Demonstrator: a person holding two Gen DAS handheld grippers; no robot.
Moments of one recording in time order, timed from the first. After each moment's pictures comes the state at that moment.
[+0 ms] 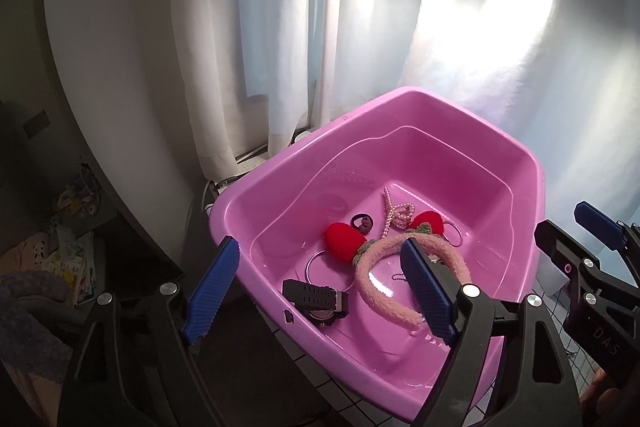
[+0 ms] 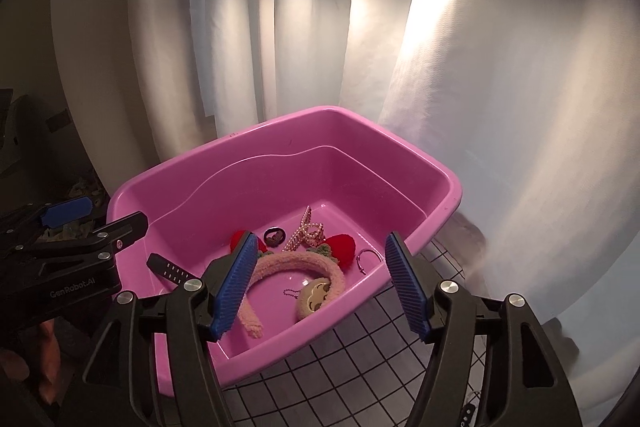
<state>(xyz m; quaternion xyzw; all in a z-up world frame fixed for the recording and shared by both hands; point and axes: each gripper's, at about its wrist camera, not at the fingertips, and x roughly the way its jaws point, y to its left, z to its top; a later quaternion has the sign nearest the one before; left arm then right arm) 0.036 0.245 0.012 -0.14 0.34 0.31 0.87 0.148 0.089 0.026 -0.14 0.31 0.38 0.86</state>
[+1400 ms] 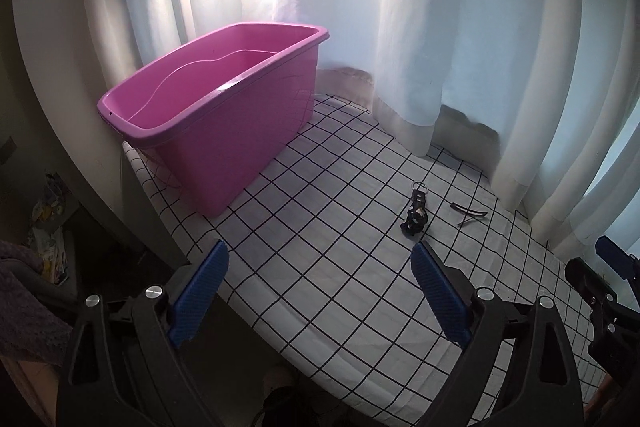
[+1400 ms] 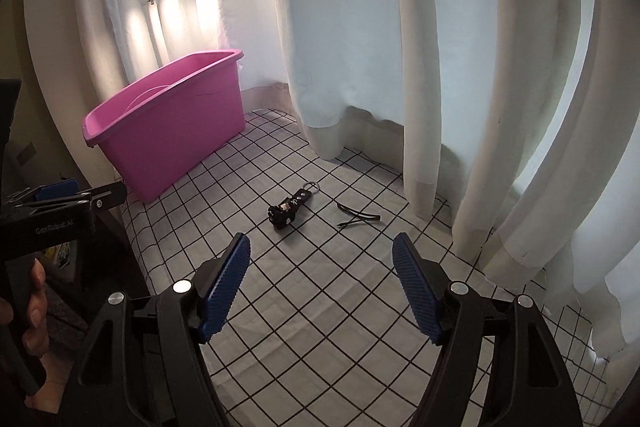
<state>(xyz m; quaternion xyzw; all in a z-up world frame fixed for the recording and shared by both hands) -0.012 -0.052 -0.036 -0.08 0.39 0.20 0.89 0.034 -0.275 -0.050 -0.06 0.36 0.26 0.89</state>
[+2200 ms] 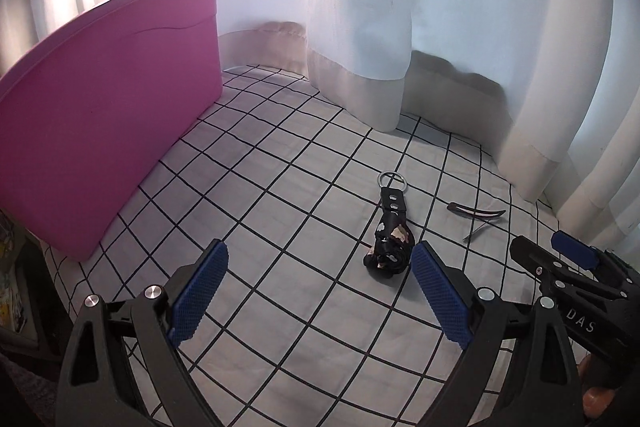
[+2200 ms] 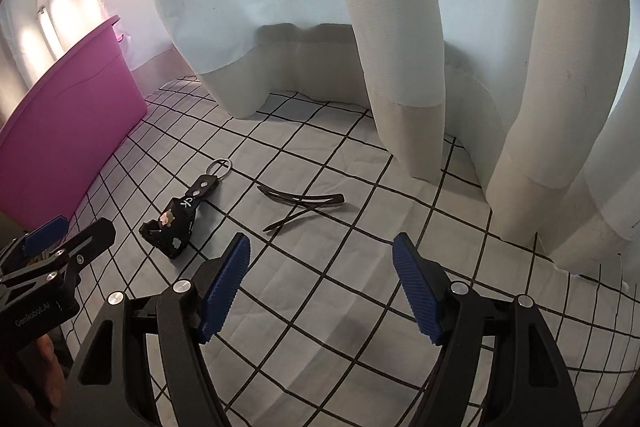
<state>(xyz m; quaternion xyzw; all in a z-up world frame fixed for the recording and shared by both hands) 0.119 -0.061 -0.153 -0.06 0.40 0.12 0.91 0.171 -0.249 -0.187 0.01 0.44 0.17 0.88</state>
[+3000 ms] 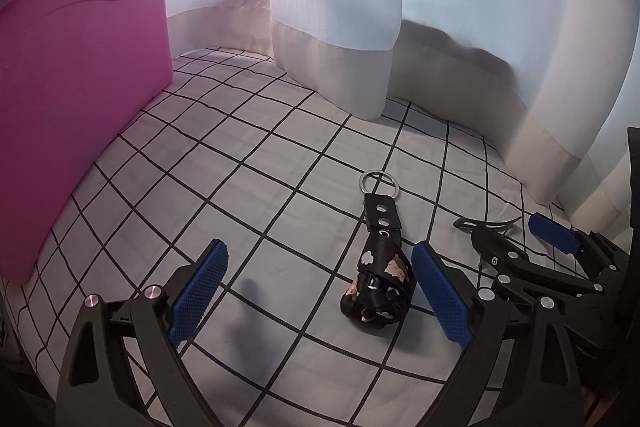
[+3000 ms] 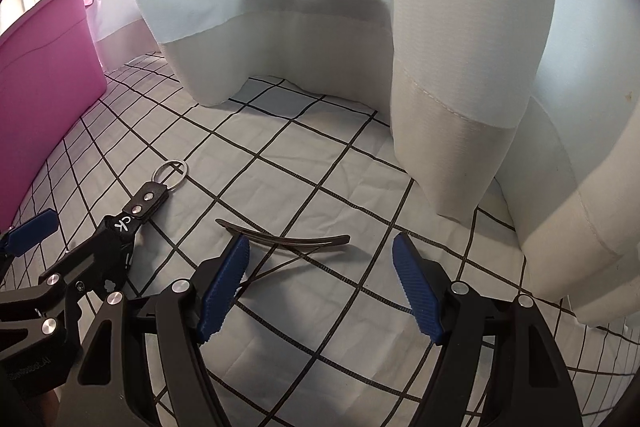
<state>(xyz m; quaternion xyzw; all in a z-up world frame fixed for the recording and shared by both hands) 0.164 -0.064 -0.198 -0.07 0.41 0.08 0.91 0.217 -0.213 -0.222 -0.06 0.44 0.13 0.89</state>
